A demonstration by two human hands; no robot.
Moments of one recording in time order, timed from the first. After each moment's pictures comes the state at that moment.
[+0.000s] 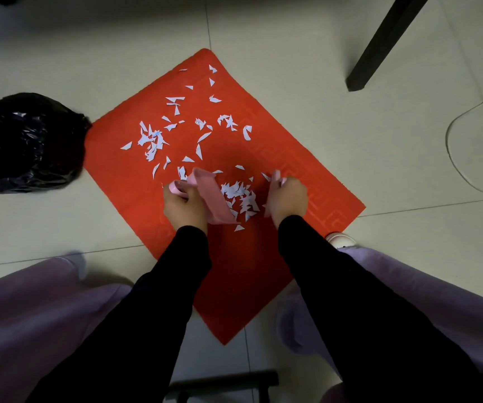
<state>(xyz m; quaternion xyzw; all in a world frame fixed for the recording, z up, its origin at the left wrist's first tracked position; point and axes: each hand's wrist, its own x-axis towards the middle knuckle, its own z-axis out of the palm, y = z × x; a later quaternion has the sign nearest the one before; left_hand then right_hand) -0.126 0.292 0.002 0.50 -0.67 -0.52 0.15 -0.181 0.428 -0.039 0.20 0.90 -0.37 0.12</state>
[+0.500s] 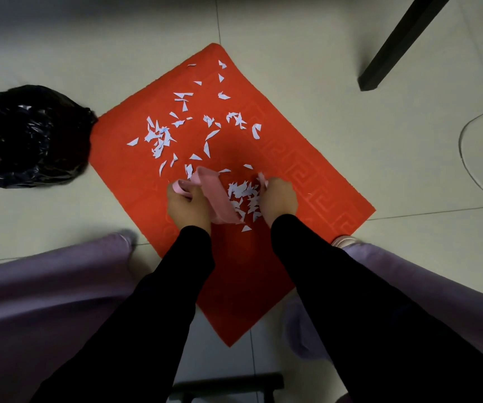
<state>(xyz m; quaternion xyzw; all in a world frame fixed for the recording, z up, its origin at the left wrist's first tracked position) -0.127 0.277 -0.007 0.51 -0.67 -0.52 0.17 -0.183 0.398 -0.039 0.07 0.94 -0.27 0.21</state>
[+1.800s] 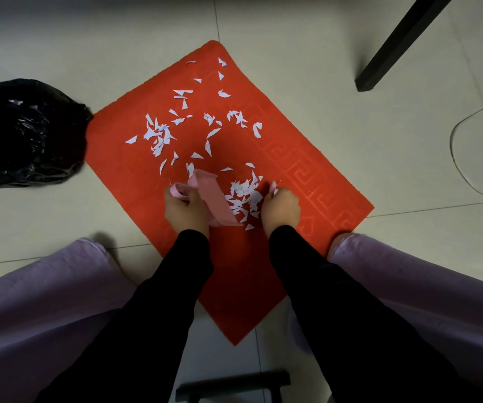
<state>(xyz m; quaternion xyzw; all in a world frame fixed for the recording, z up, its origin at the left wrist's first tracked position) -0.115 0.255 -0.012 0.50 -0.66 -0.54 0.14 -0.156 0.383 -0.028 0.21 0.91 -0.31 0.17</state>
